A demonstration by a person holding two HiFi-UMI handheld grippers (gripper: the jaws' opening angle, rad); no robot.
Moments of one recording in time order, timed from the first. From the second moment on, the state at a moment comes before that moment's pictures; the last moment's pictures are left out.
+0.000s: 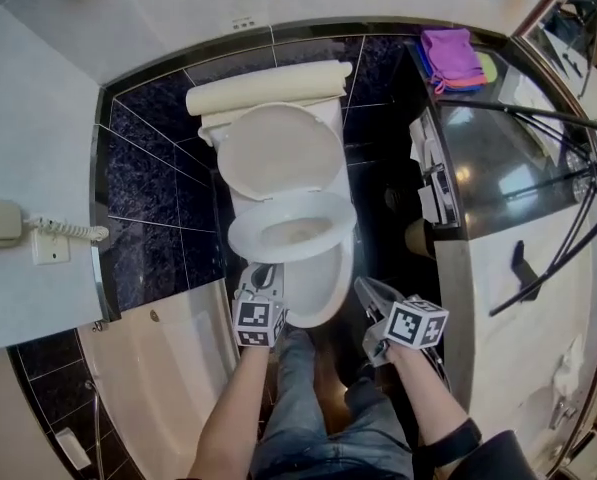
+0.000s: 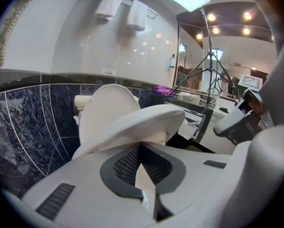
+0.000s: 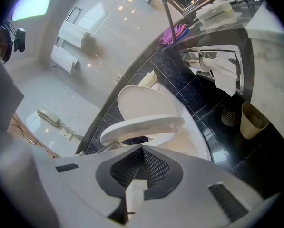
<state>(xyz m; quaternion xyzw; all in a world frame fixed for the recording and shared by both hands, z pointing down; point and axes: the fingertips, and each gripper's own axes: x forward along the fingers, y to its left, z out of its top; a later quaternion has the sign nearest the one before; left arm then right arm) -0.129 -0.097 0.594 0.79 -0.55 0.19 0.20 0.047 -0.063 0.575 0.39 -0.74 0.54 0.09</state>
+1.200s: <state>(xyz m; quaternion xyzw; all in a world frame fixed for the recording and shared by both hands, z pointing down) -0.178 -0.285 0.543 0.79 -0.55 0.20 0.15 0.000 -0.097 0.533 0.39 -0.78 0.49 0.10</state>
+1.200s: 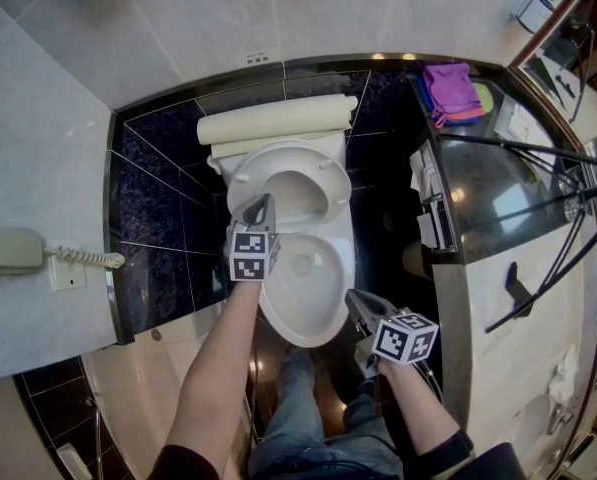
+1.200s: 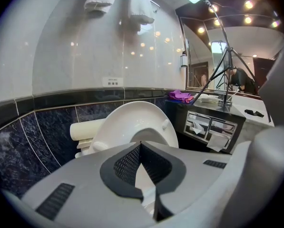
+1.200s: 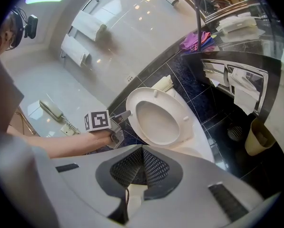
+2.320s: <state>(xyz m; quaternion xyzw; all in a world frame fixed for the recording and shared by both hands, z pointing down) -0.107 0.052 0.321 0.75 -0.63 0.16 0.13 0.076 0.002 0.332 0.35 -0.90 0.18 0.18</state>
